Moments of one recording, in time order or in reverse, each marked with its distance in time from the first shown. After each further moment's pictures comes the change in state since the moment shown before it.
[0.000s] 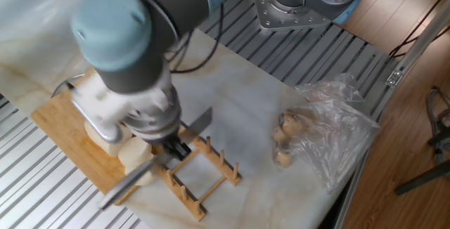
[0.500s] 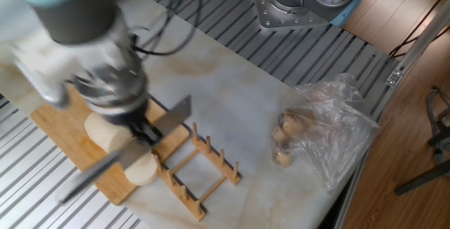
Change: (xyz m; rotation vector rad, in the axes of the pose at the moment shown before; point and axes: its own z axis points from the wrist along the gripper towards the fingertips) arm -0.037 -0.037 -0.045 -0.037 -0.057 -0.051
